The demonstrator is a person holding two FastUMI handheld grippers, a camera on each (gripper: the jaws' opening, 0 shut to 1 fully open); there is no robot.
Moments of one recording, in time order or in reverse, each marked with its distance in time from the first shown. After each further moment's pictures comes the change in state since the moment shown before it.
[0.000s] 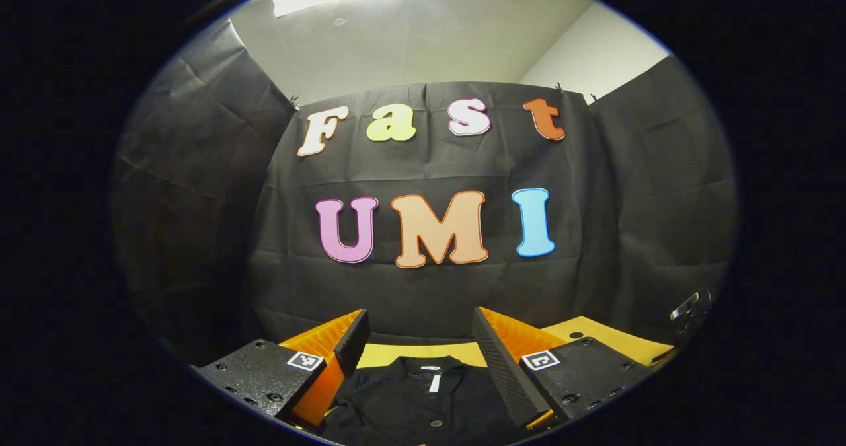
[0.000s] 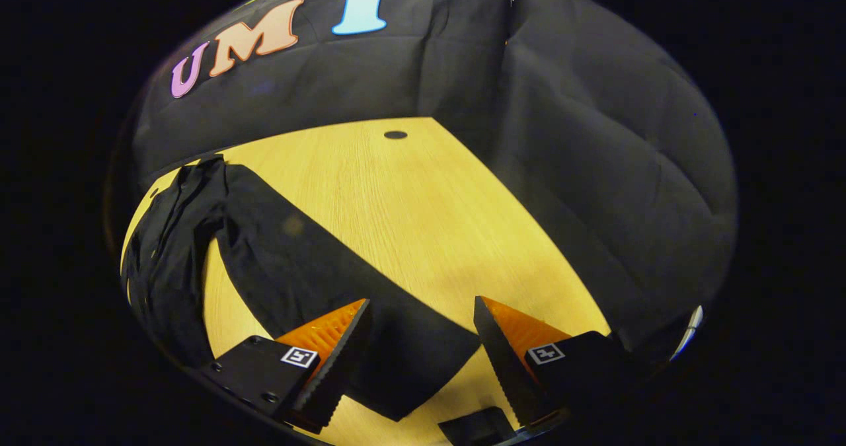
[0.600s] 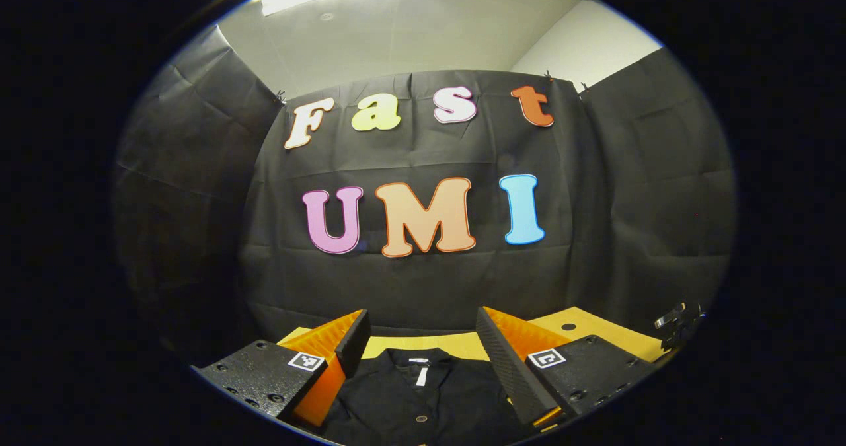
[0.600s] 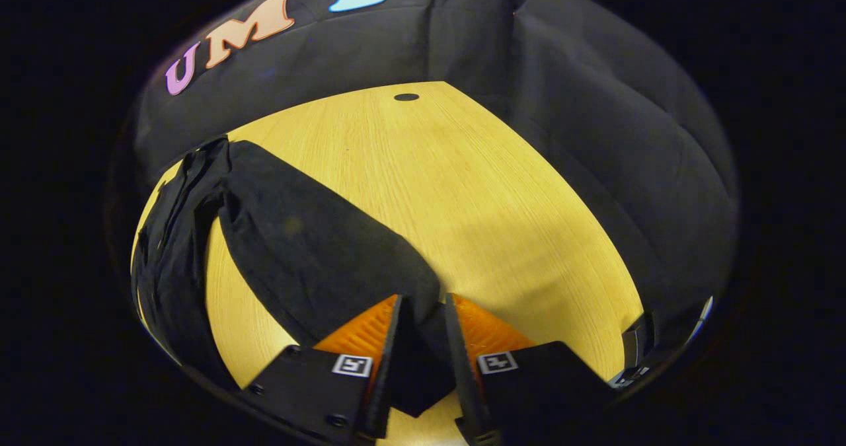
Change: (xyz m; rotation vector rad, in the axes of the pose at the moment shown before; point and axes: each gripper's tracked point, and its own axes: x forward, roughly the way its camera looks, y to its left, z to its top) left arm 0.005 -0.028 -0.016 0.010 0.051 -0.027; right arm 0.009 0.030 -0.017 -0.020 0.117 0.081
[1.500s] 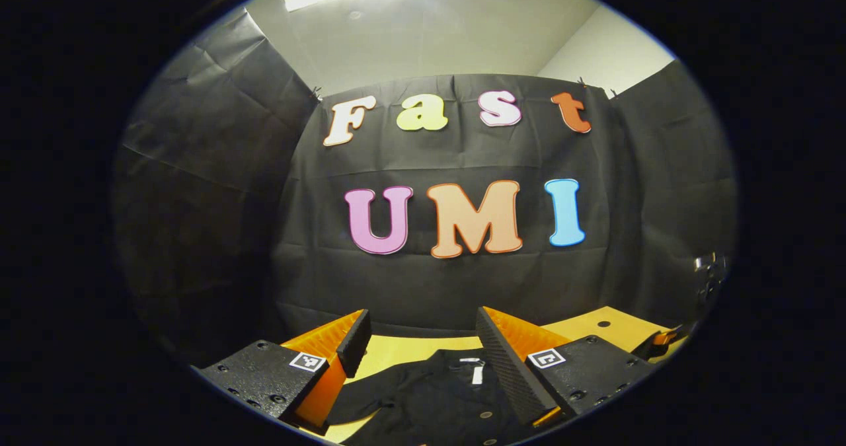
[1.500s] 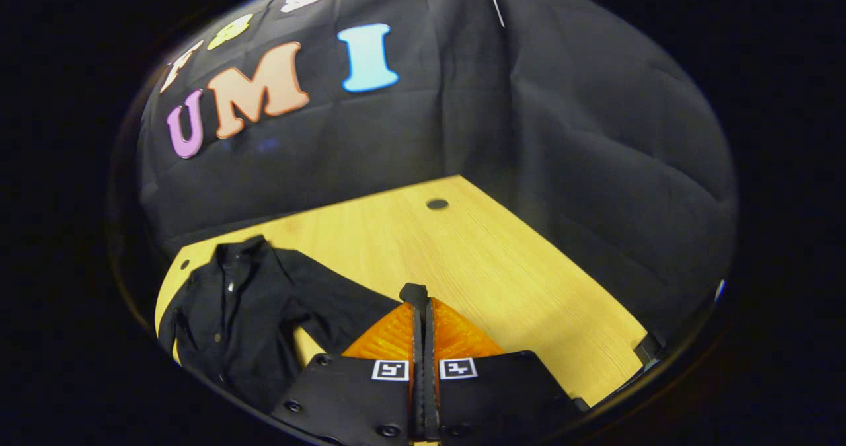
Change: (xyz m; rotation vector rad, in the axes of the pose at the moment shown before) left arm -0.017 0.149 -0.005 -0.004 -0.014 0.119; right arm -0.087 0.106 0.143 0.100 -0.417 0.033
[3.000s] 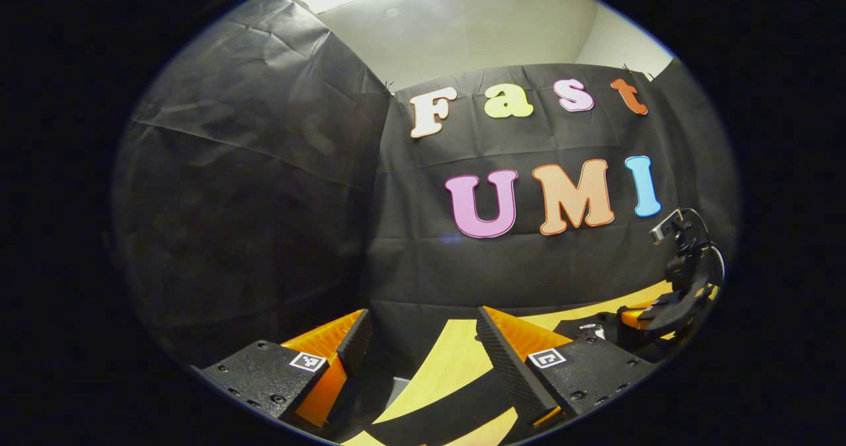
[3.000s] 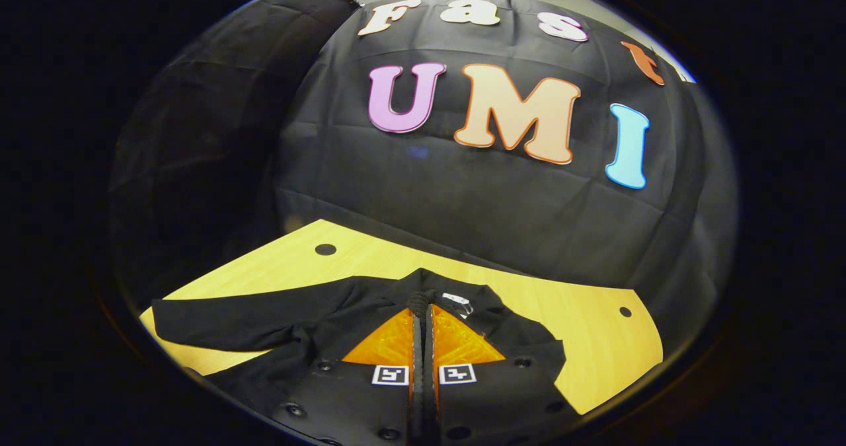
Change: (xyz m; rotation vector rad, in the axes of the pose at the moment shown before) left arm -0.059 0.250 -0.043 0.064 0.052 0.226; right arm -0.021 0.428 -0.044 -0.528 -0.170 0.369
